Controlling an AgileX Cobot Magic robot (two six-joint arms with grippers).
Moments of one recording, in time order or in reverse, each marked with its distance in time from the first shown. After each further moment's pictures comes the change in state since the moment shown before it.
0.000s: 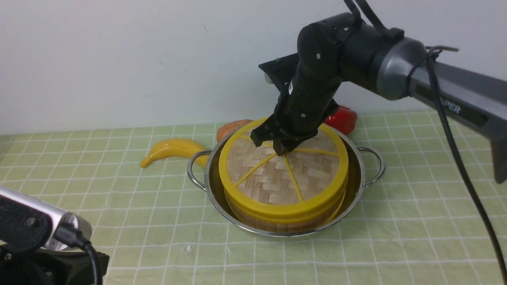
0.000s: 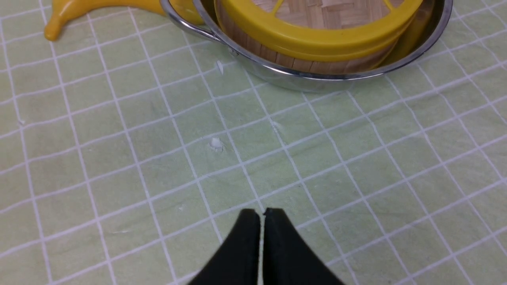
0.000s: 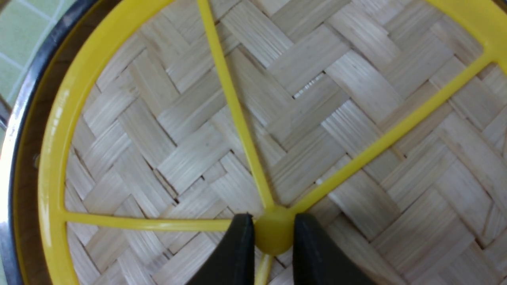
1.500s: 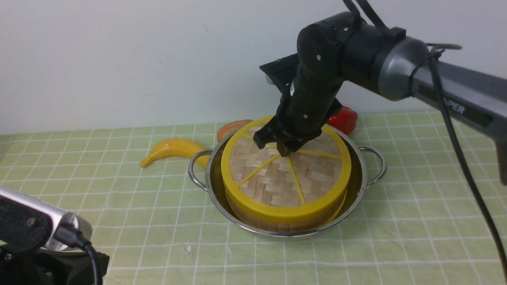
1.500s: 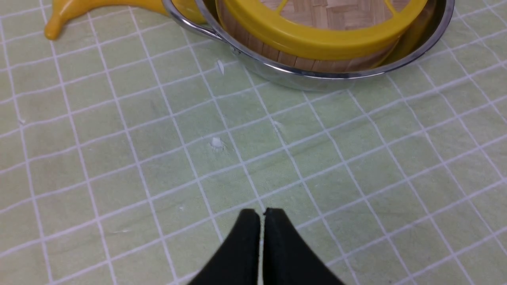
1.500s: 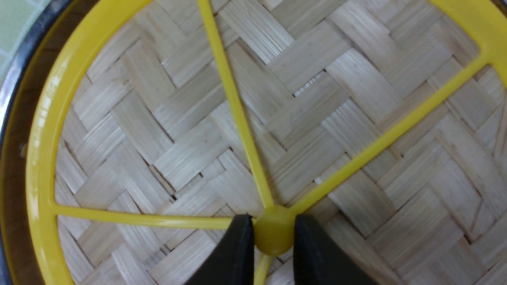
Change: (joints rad) right arm 0.005 -0.021 0.019 -0.042 0.007 0.005; left arm 0.000 0.000 0.000 0.000 0.001 0.000
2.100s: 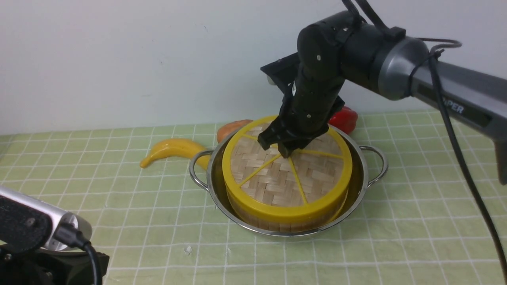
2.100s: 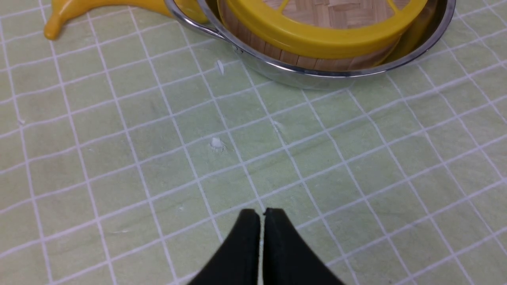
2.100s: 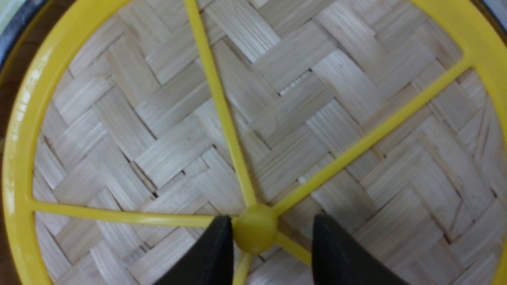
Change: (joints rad) right arm 0.000 0.003 -0.007 -0.024 0.016 -0.039; left arm 0.000 0.000 0.000 0.000 0.000 0.000
